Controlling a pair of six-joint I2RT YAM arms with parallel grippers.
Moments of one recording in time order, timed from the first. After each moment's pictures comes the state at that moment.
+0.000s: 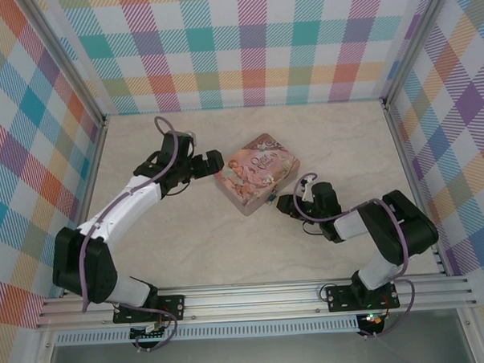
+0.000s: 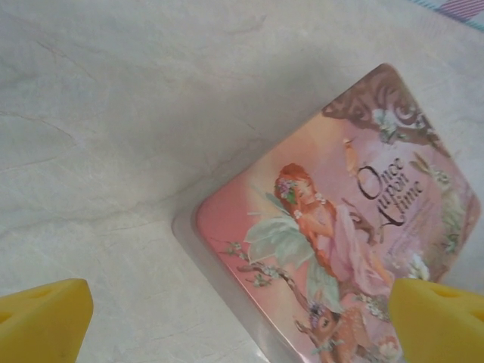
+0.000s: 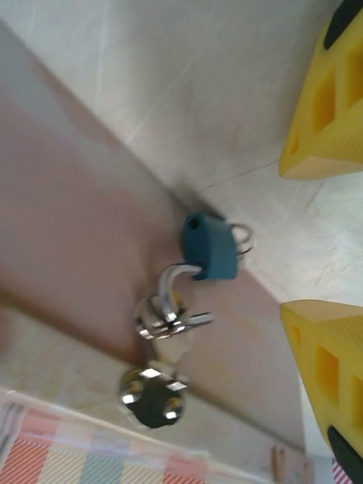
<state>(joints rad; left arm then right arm) -0.39 1.46 1.13 -0.45 0.06 -0.55 0.42 1.64 0.36 0.75 -0.42 0.80</state>
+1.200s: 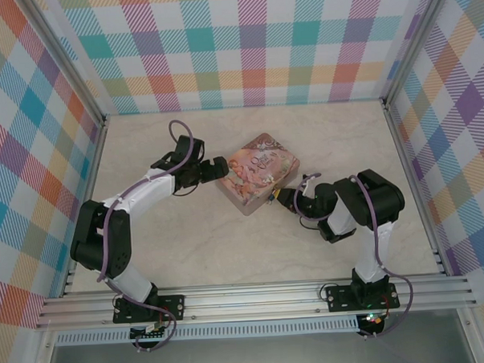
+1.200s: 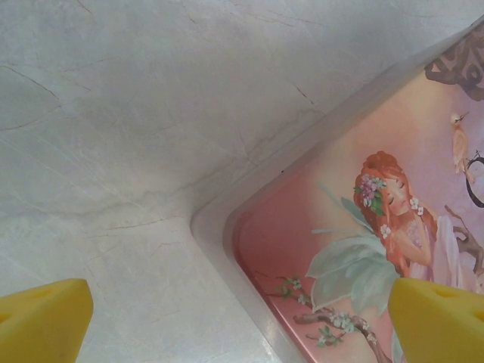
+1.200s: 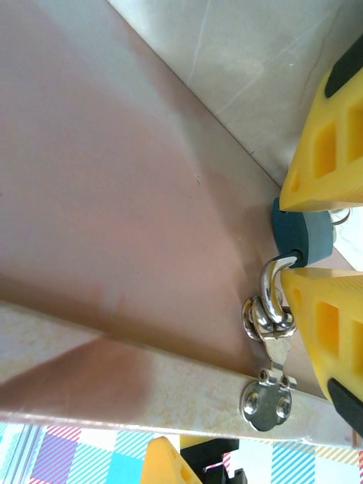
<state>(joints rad) -0.39 1.64 1.13 -0.39 0.06 -0.57 0.35 1.97 0.38 1.28 -0.53 0.99</state>
